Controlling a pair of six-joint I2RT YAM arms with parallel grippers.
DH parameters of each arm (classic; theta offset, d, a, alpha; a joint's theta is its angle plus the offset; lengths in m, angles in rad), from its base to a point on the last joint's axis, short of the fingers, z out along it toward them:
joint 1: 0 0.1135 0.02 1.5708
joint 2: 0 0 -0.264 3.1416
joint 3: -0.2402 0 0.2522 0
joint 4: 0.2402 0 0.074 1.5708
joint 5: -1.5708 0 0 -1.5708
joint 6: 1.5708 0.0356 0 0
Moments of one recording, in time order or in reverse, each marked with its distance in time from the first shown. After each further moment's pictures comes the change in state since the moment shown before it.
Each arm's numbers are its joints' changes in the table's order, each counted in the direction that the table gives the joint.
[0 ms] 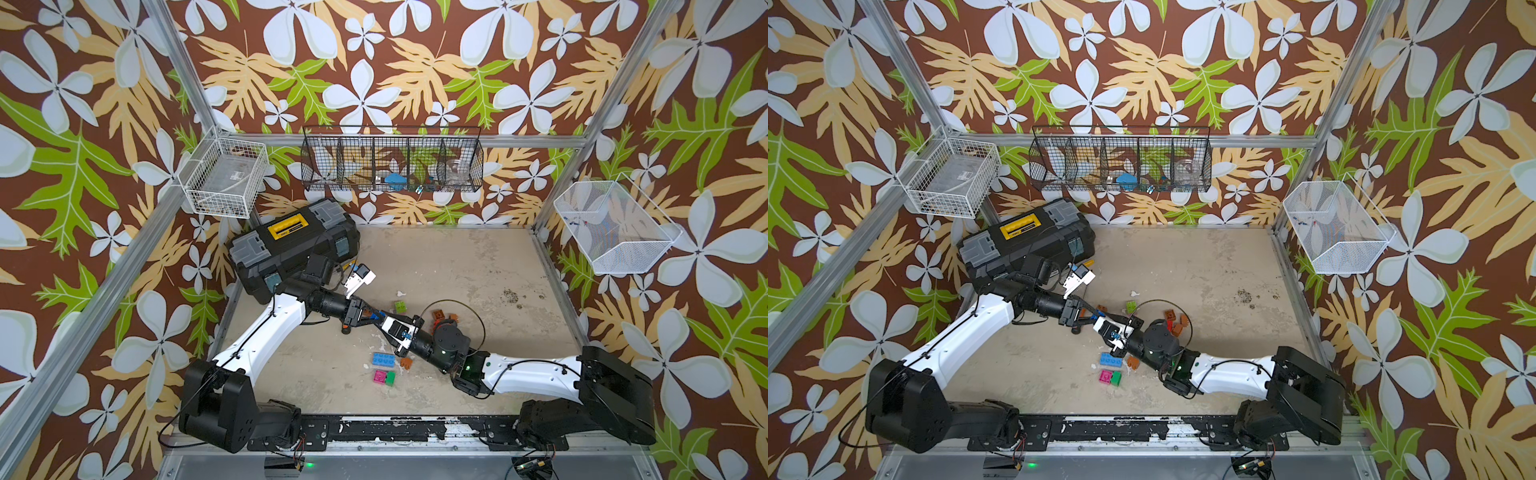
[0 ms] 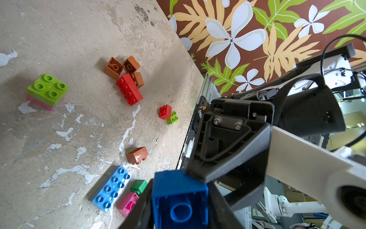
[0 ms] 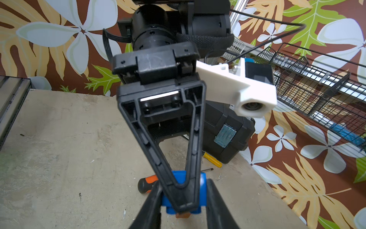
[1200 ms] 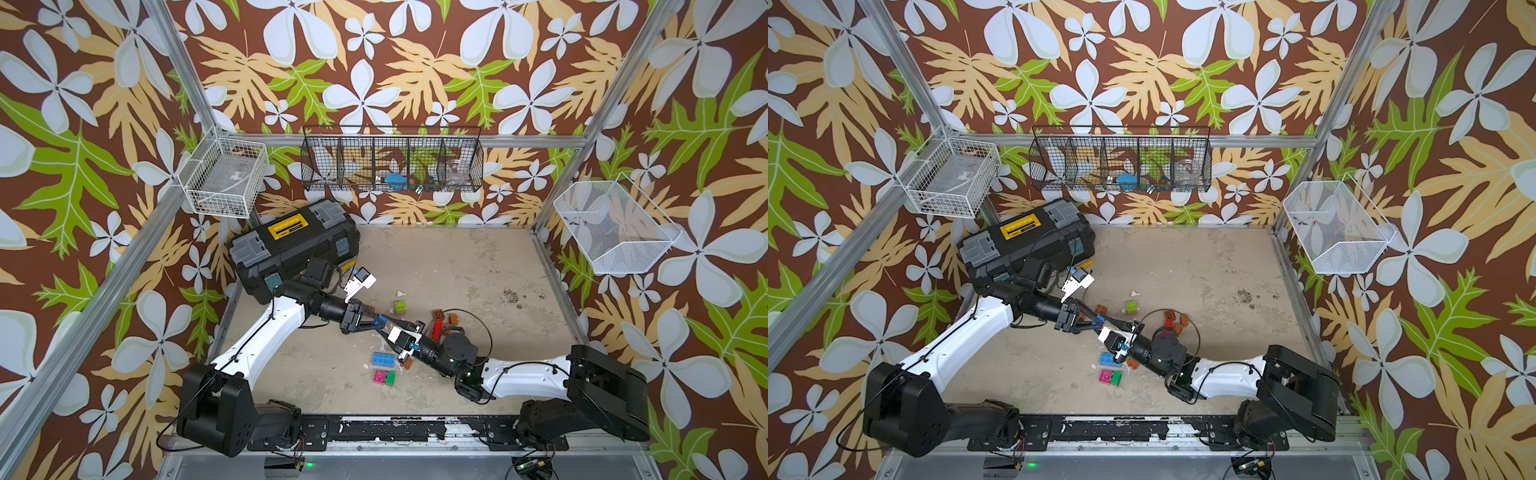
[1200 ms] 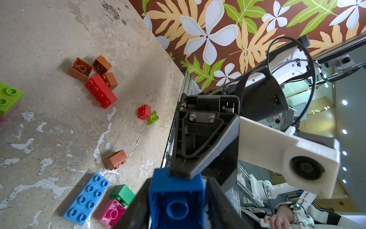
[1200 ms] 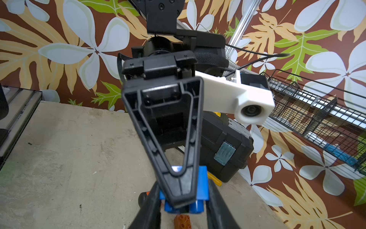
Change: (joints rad) left arm 0.000 0.016 -0.001 0.039 -0.117 0.085; right arm -0.005 -0.010 0.087 -0.196 0.052 -0.020
